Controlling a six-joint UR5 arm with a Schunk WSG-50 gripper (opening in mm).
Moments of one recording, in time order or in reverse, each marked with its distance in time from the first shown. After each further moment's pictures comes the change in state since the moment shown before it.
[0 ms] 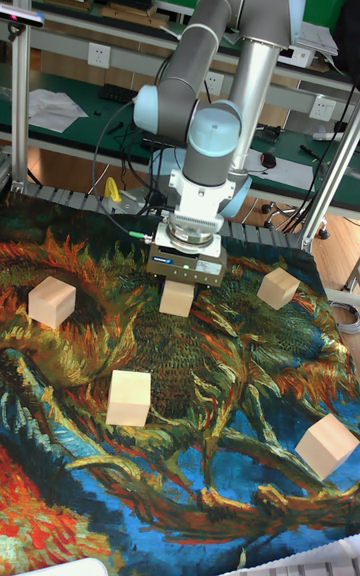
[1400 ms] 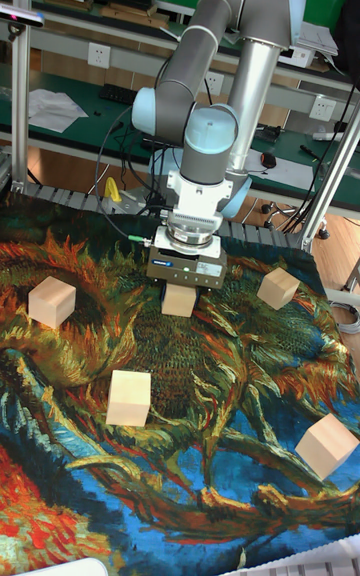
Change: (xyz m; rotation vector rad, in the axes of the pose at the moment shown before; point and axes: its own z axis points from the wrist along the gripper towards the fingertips) arm -0.007 0.002 0.002 -0.021 -0.035 -0.013
